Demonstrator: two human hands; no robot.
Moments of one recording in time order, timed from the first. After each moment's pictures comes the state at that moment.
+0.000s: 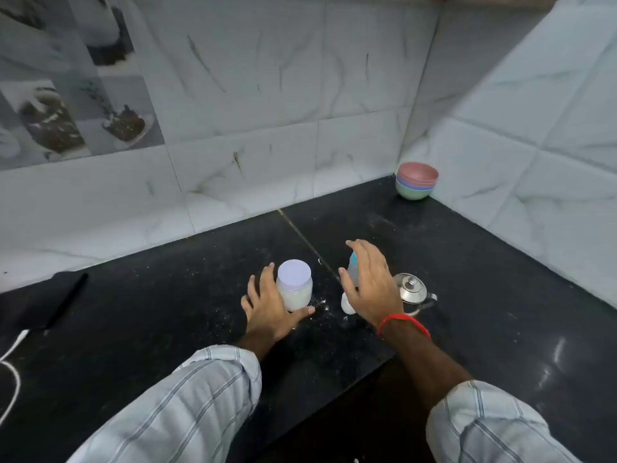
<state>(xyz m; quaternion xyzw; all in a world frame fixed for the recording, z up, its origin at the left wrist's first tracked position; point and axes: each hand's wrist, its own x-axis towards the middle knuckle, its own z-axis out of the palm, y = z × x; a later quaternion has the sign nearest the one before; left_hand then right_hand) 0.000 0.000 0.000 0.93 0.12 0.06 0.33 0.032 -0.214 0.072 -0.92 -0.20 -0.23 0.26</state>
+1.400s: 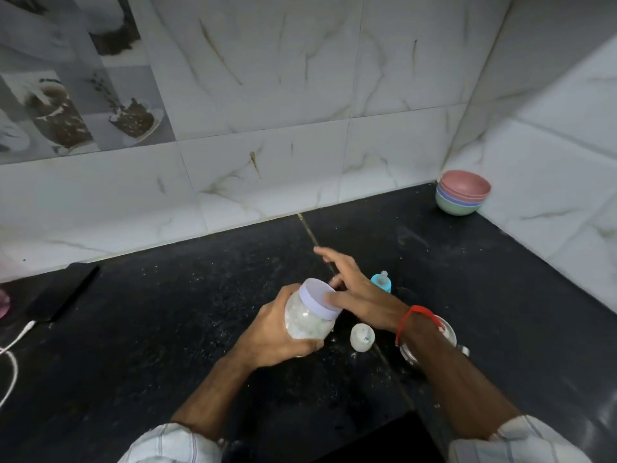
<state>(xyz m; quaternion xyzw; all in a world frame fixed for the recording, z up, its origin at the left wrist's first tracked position) 0.010 0.001 0.055 0.88 0.02 -0.01 0.47 0.110 -0.199 0.113 -0.79 -0.36 0.23 0.44</state>
